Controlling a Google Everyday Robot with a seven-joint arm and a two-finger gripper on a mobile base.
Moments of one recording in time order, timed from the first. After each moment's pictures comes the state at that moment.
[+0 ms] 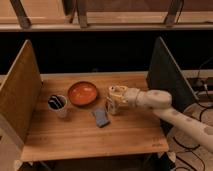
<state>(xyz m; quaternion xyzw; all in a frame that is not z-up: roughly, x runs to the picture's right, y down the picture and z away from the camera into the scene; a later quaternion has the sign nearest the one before) 0.045 0.018 0.772 0.48 -0.10 -0.77 0.41</state>
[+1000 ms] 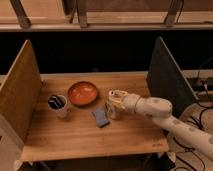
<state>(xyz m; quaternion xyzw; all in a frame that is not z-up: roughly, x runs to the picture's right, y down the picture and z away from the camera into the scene) 0.040 0.036 0.754 0.47 -0.08 -0.77 0.42</state>
